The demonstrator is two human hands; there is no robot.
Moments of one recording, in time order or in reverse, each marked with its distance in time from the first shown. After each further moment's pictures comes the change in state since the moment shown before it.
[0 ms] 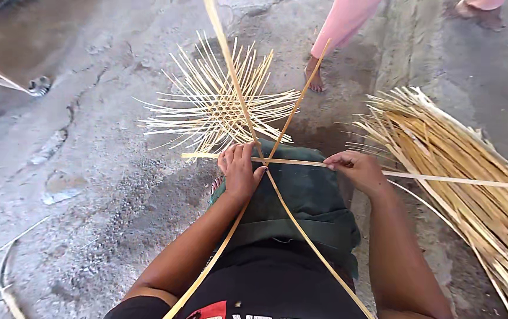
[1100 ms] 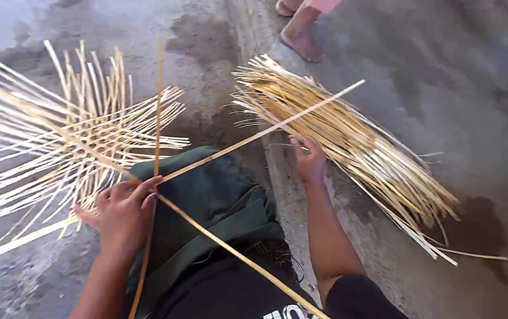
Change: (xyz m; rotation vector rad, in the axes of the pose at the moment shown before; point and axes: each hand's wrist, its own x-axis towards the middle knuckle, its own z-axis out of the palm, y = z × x) left_hand 0.019 0.001 0.014 0.065 -0.300 0.233; right_hand -0.131 0.057 -0.039 -0.132 0.797 0.426
